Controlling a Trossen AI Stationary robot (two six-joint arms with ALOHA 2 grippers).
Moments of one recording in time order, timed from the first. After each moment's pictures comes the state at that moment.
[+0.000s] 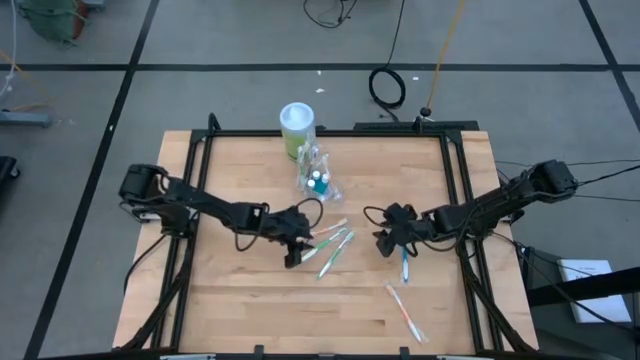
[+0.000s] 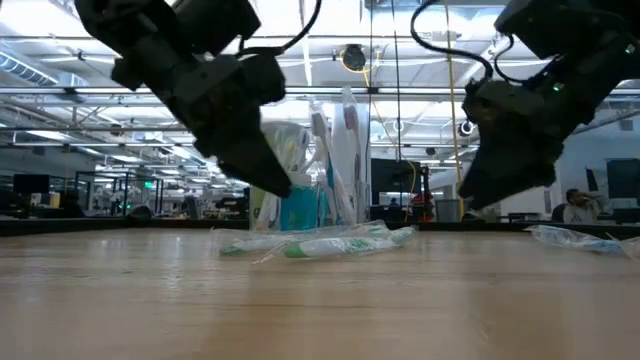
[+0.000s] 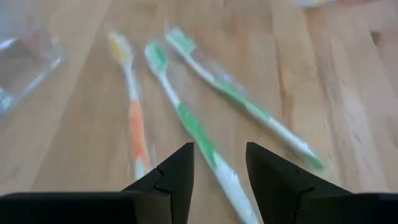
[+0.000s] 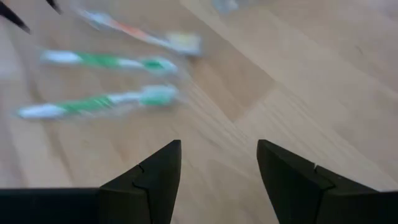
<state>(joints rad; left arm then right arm) -0.12 1.65 0.77 0.17 0.00 -0.26 0.25 1.27 0.48 -0.10 0.37 0.90</state>
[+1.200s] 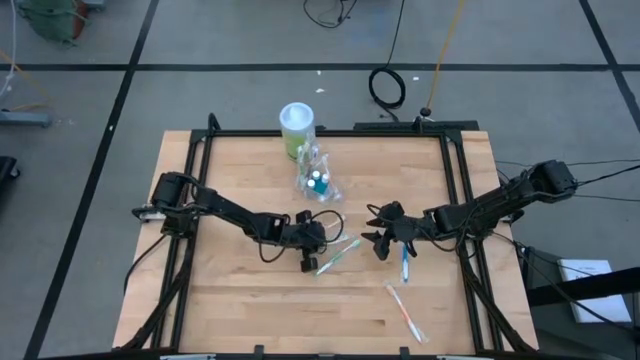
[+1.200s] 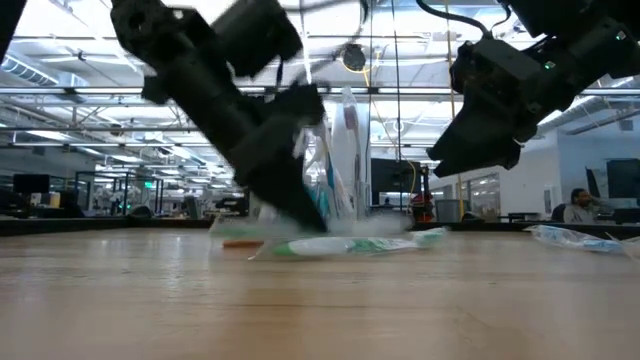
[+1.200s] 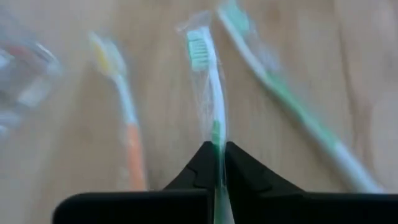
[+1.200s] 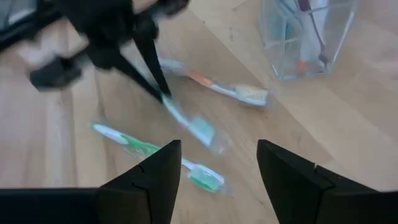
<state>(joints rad) -0.16 1.88 0.94 0.15 -0.16 -0.22 0.25 1.27 0.48 0.14 0.36 0.66</state>
